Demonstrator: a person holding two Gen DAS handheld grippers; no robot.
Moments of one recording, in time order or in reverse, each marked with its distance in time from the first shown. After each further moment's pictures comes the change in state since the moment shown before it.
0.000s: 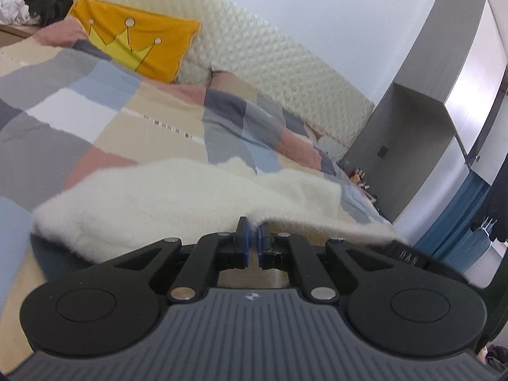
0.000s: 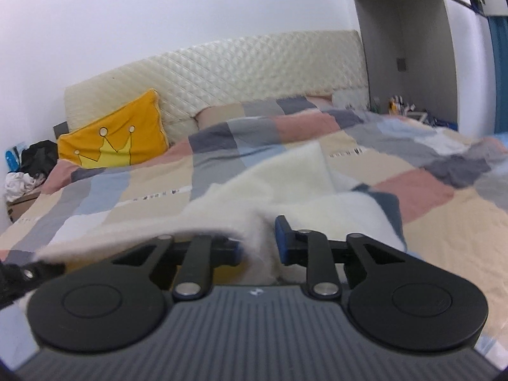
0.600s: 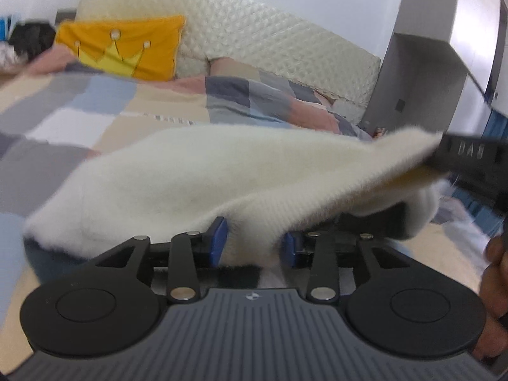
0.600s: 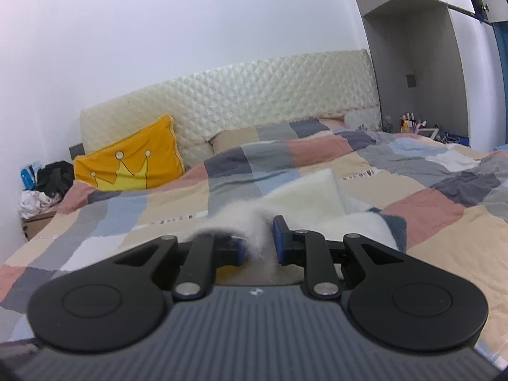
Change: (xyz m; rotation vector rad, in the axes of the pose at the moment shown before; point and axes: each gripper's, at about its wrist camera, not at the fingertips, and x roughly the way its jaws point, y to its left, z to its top) left arm 0.032 -0.036 -0.039 0.238 0.028 0.143; right arm -0.020 -0.001 0.013 0.024 -0.084 0.060
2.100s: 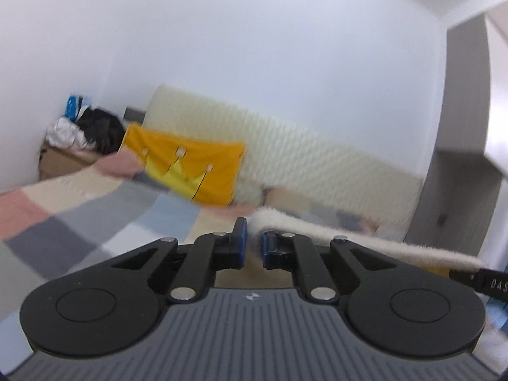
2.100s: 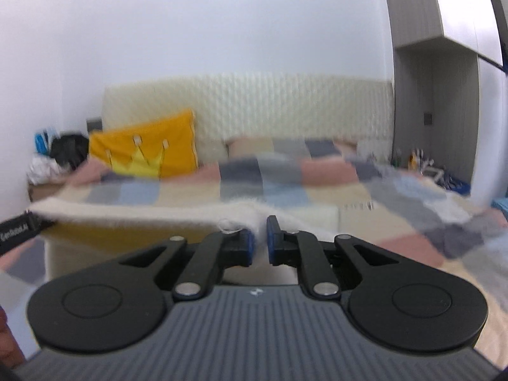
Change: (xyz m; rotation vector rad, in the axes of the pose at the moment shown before) left arm -0.138 0.005 0.102 -0.124 -0.449 0.183; right arm -0.066 0.029 0.080 -0.156 -0.027 0.072
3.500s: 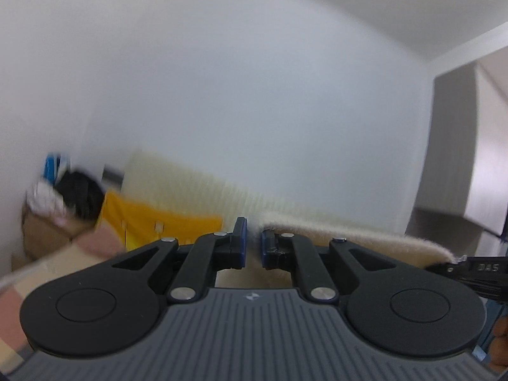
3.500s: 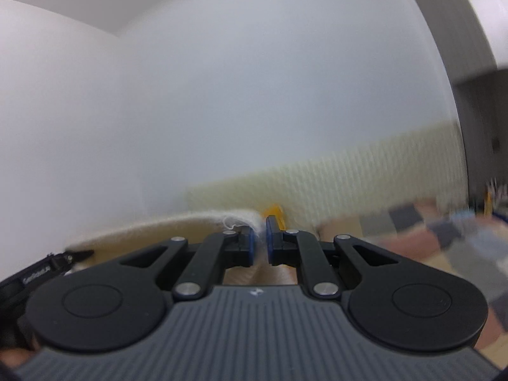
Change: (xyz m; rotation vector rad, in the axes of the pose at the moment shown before) left arm 0.014 -0.039 0.230 -0.006 -0.052 -0.056; right arm 0.035 -0.035 0.223 0.198 -0.019 0.313
